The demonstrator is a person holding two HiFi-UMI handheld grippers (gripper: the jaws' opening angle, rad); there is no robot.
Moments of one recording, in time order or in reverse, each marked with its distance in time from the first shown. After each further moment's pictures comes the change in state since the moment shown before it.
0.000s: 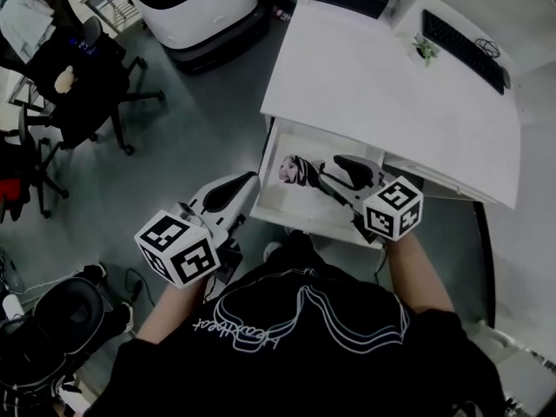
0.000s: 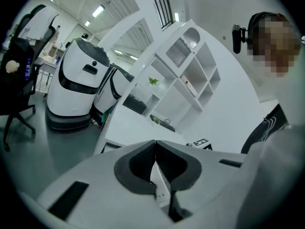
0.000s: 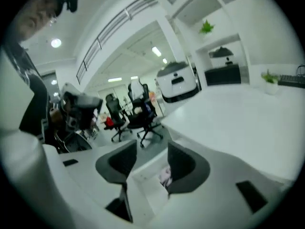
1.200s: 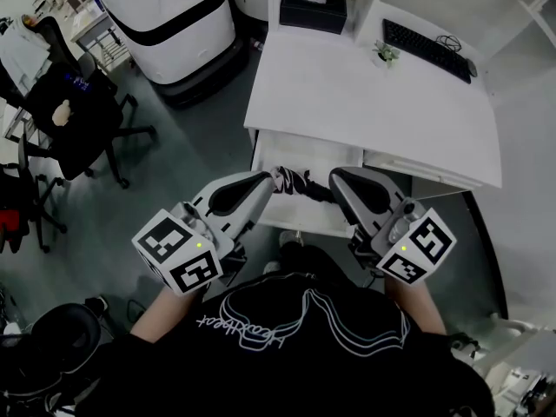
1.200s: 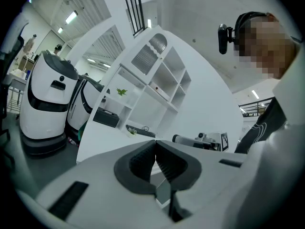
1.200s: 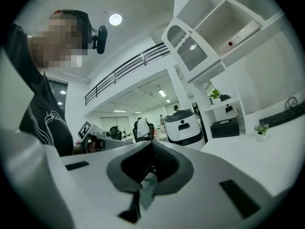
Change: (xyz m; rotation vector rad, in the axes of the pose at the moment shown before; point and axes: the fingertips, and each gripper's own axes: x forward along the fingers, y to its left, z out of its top) left arm -0.010 -0.100 0.033 0.210 -0.064 -0.230; right arm -0.129 0.115 0.124 -0.100 -0.495 -0.035
